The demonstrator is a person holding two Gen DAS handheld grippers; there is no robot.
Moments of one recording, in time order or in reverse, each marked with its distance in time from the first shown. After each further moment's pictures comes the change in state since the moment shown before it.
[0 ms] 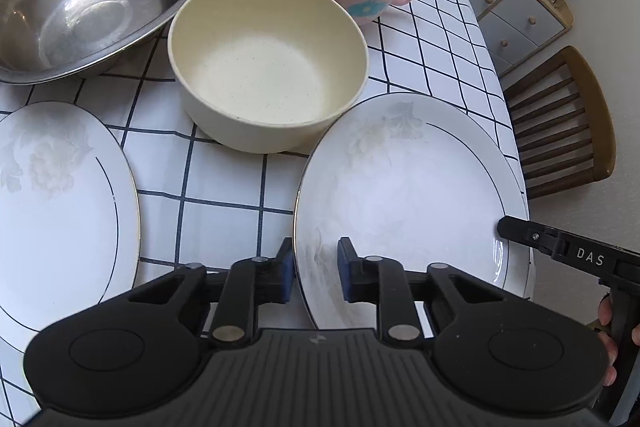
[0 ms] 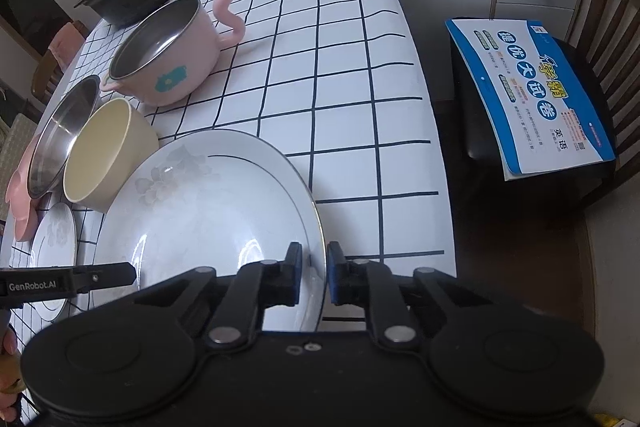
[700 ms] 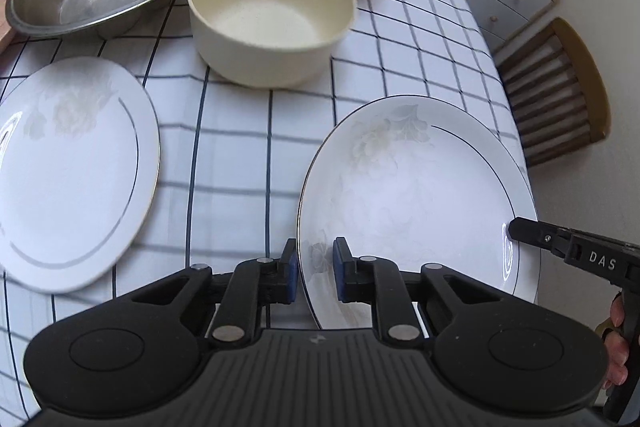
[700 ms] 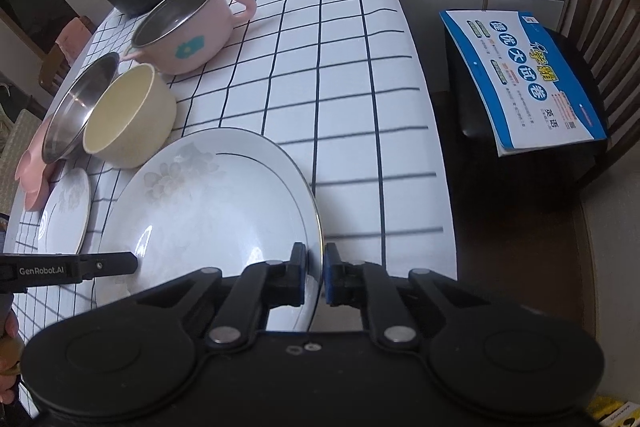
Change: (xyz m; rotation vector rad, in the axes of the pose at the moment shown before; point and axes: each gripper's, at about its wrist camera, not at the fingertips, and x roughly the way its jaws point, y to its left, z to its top) left arm -0.019 -0.002 -0.047 0.070 0.016 0.010; right arm -0.029 0.005 -0.052 0.003 -0.011 -0.004
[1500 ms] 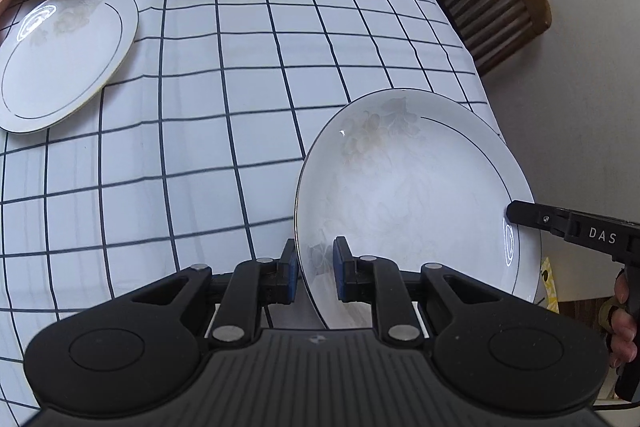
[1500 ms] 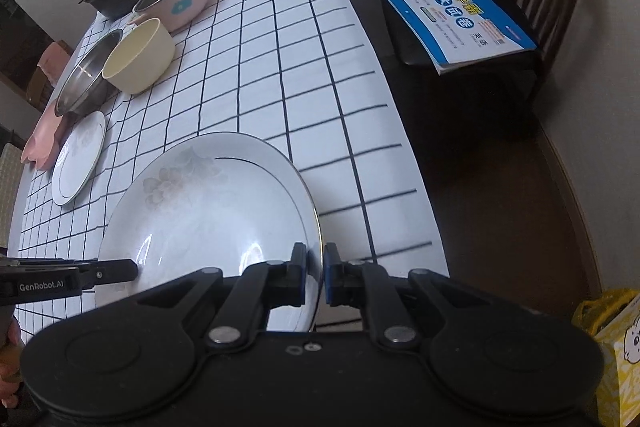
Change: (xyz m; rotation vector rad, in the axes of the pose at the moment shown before) left arm -0.039 -0.010 -0.123 0.205 0.057 -0.054; right arm -0.072 0.004 -0.153 0.170 -0.043 -0.070
